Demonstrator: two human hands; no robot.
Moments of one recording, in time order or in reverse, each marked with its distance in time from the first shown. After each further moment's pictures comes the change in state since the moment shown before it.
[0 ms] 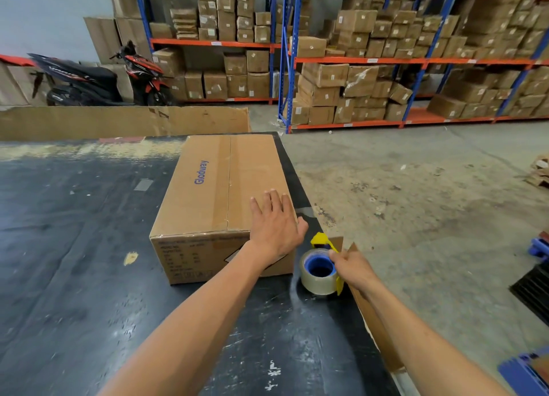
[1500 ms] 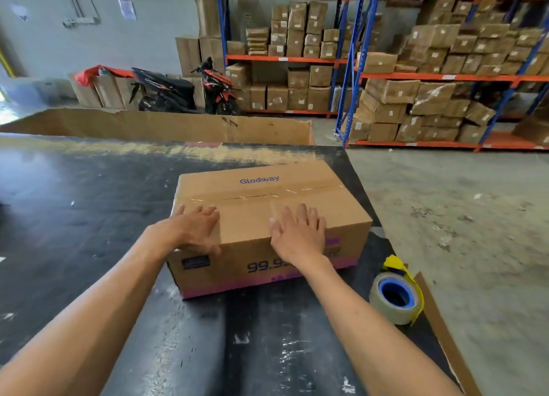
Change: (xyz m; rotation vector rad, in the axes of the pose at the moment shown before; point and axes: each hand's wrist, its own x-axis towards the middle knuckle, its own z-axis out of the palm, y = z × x) left_hand -0.106 -0.292 -0.101 0.097 -0.515 -0.181; right_hand -0.066 -0.236 0.156 -0.625 0.023 -0.554
